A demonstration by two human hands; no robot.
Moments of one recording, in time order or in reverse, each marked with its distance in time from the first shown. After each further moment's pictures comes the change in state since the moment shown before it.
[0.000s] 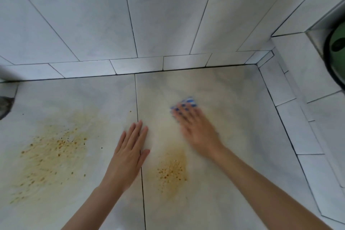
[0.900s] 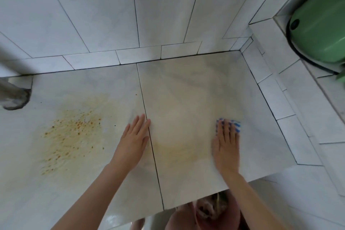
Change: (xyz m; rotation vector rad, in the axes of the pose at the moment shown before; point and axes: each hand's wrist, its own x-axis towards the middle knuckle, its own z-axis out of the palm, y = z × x) left_hand -0.036 -0.006 -0.012 -0.107 -0.067 0.044; right_hand -0.156 -0.050 0.006 -0.017 0.041 0.784
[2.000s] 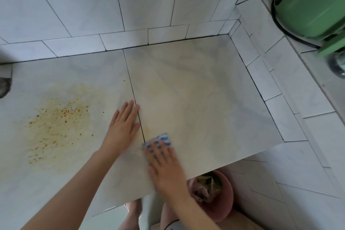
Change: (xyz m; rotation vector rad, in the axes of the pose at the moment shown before) left_hand -0.004 -0.004 0.007 0.005 0.050 0.022; right_hand -0.119 -0.107 0.020 0.170 -0.123 -0.508
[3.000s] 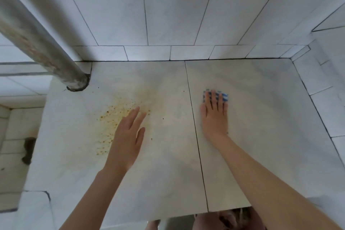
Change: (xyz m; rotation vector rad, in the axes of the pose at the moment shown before) left_hand -0.068 -0.089 -0.063 -0.132 0.298 -0.161; right_hand 0.198 0.020 -0.026 -0.117 0.004 0.309
